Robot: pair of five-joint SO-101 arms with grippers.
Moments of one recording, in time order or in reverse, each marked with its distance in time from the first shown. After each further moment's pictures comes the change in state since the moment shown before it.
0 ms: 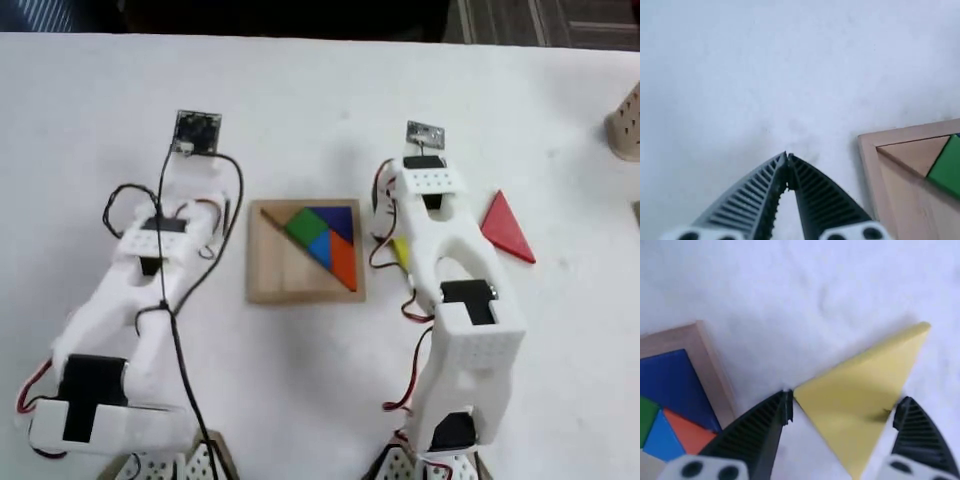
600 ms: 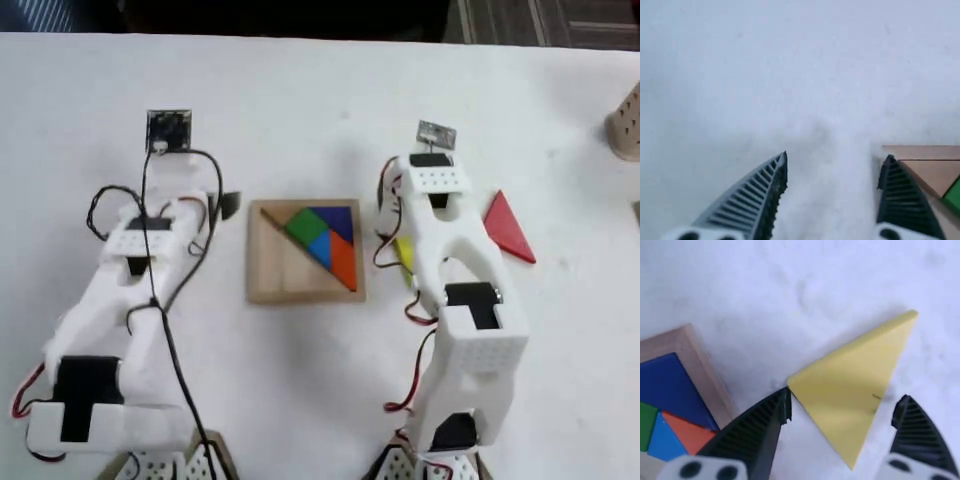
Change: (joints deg) left arm -3.8 0.0 0.0 0.0 6.2; right arm 1.1 -1.5 0.0 1.8 -4.4
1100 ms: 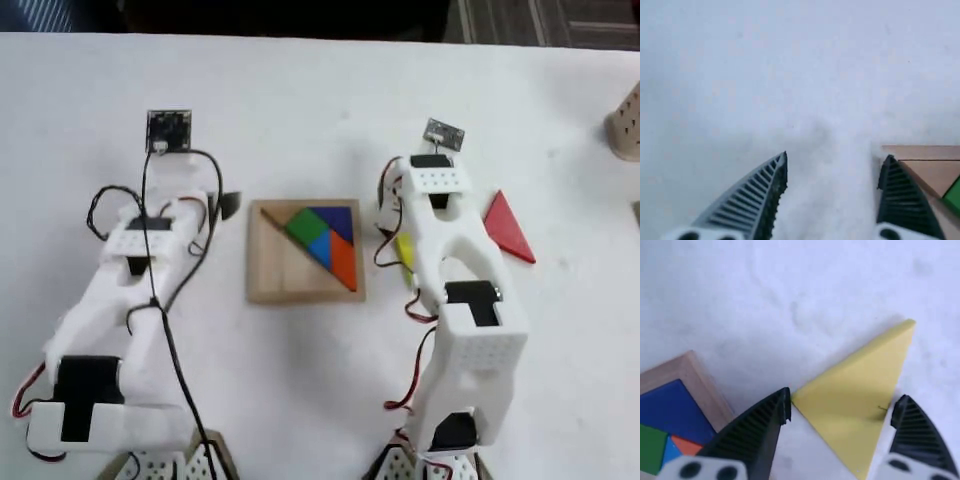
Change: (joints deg) left arm 0.0 0.0 0.0 0.0 0.0; right arm 0.3 0.9 -0.1 -3.6 -4.2
